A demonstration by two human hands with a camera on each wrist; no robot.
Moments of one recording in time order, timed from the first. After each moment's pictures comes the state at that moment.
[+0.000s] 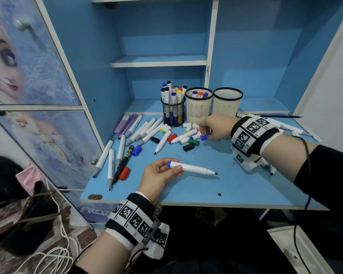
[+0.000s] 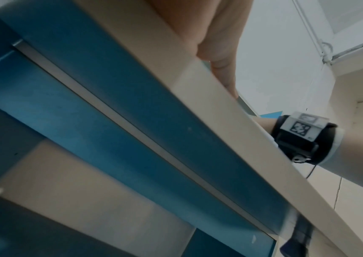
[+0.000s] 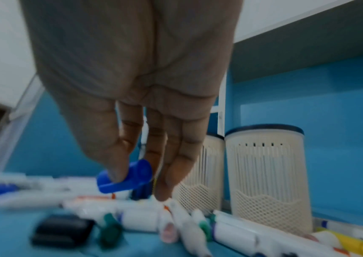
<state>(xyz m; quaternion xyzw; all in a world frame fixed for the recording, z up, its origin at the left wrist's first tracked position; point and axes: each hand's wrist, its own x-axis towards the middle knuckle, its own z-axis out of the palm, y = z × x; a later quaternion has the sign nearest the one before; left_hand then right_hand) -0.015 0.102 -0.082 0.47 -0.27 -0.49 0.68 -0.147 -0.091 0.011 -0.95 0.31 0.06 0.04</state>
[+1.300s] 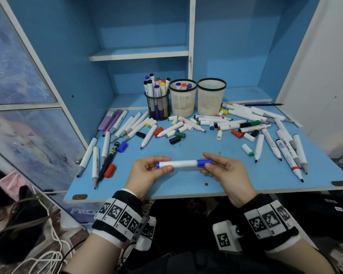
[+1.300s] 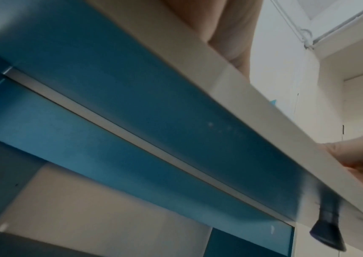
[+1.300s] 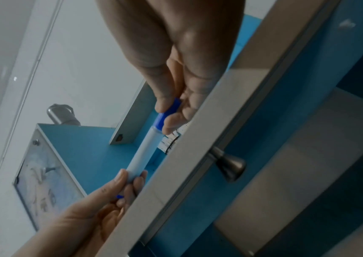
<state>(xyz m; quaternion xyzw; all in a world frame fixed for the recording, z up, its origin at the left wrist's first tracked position) -0.014 0.105 -0.088 0.53 -0.37 -0.46 0.61 -0.217 0.051 -0.080 -0.51 0.40 -0.45 0.61</state>
